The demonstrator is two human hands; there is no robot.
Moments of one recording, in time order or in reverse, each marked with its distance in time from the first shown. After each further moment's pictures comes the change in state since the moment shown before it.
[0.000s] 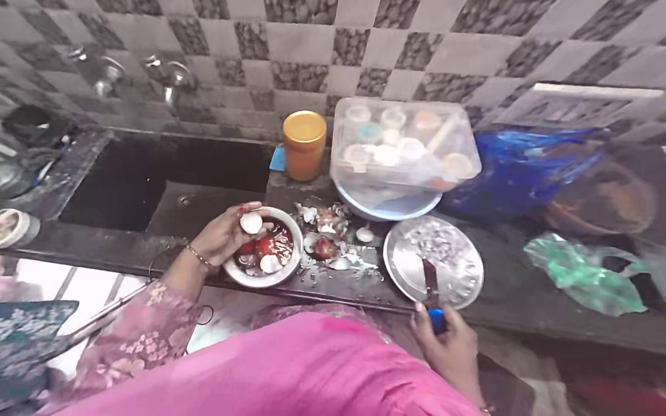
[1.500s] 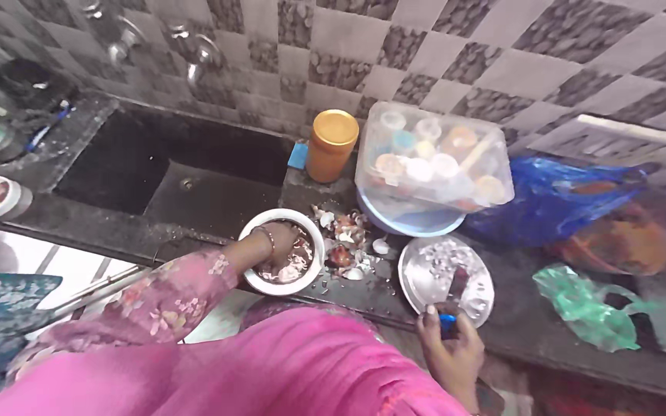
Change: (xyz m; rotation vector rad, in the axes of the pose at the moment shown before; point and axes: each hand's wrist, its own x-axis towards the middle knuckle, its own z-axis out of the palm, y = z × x) left_hand 0.061 -0.008 0.035 1.772 -0.513 -0.298; right_hand 0.027 -0.033 0.027 0.116 0.046 -0.047
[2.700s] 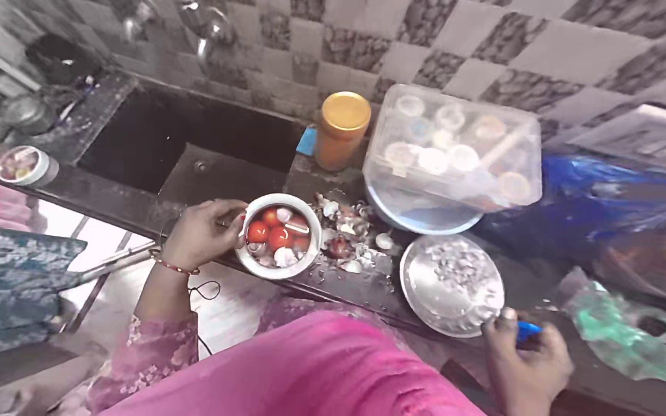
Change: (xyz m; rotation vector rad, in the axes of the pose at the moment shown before) left_hand -0.110 -0.040 0.059 -0.559 1.031 -0.045; right_hand 0.041 0.030 -0.068 -0.136 0.075 0.061
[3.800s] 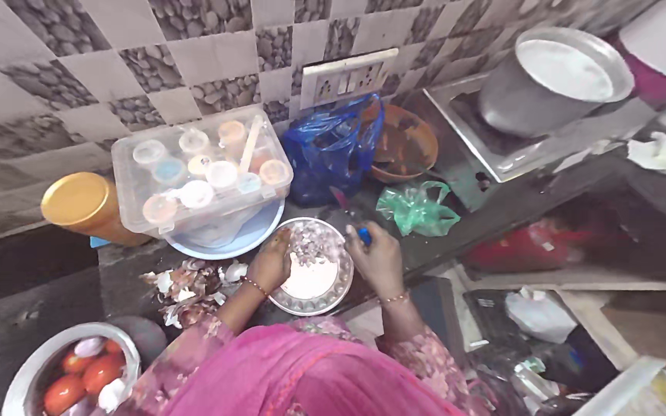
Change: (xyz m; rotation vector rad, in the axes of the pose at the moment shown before) left_hand 0.116 0.254 0.302 0.093 -0.753 0.364; right_hand 0.083 0.096 -0.031 -0.281 0.048 0.286
